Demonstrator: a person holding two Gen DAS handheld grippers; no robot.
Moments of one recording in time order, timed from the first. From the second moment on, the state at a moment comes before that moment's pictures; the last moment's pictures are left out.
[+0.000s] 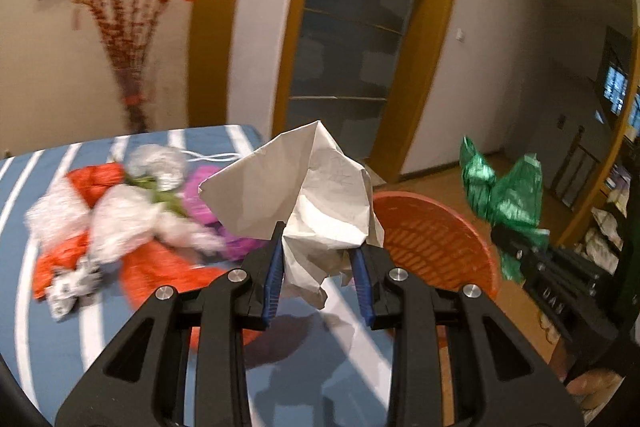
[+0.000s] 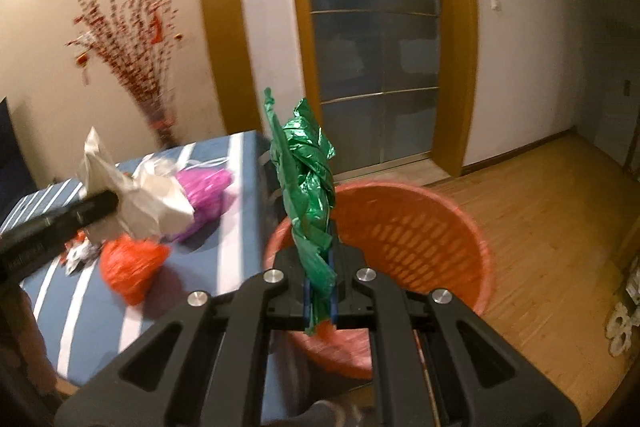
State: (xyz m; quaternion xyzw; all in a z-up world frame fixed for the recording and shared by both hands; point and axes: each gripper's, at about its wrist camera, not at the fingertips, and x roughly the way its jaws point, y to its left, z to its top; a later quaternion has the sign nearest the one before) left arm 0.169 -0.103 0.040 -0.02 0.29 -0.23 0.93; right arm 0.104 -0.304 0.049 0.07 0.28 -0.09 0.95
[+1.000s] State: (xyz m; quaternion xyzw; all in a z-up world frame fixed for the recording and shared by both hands) left arm 0.211 -0.208 -0.017 0.01 0.38 -0.29 0.88; right arm 0.155 -0.397 -0.002 0.16 0.31 -0.14 0.93
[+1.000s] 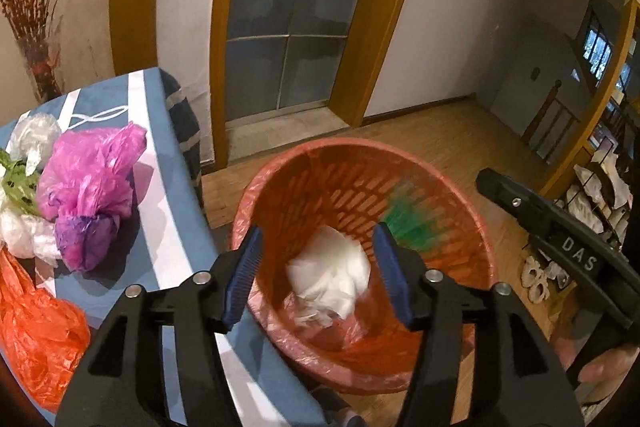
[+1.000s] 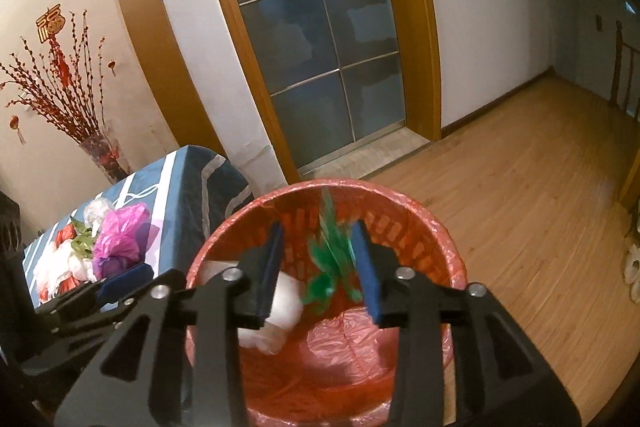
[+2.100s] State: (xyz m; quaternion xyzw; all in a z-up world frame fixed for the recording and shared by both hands) left arm 0.185 0.043 0.007 0.00 0.32 -0.05 0.94; right arm 0.173 -0.205 0.014 0.08 0.34 0.03 0.94
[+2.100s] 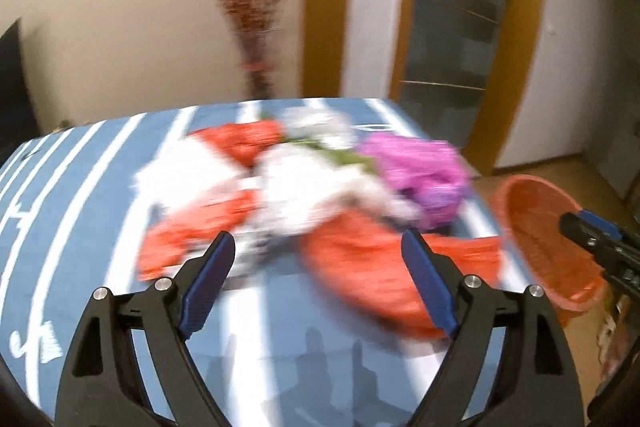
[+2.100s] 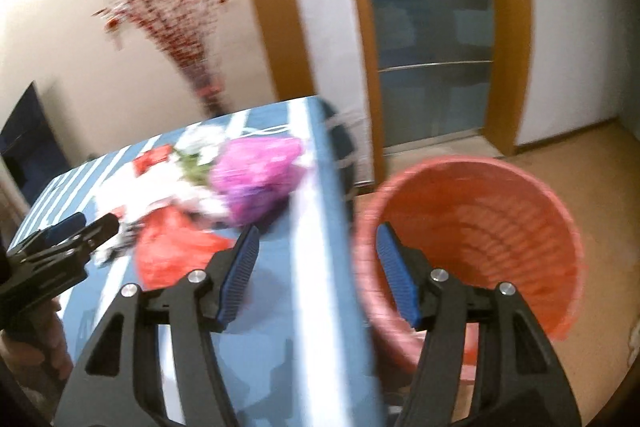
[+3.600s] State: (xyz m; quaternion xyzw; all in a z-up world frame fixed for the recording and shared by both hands) left arm 0.173 0.146 -0.022 -0.07 0.35 0.01 0.93; right arm 0.167 -0.112 0.000 -0.03 0.39 0.10 0.92
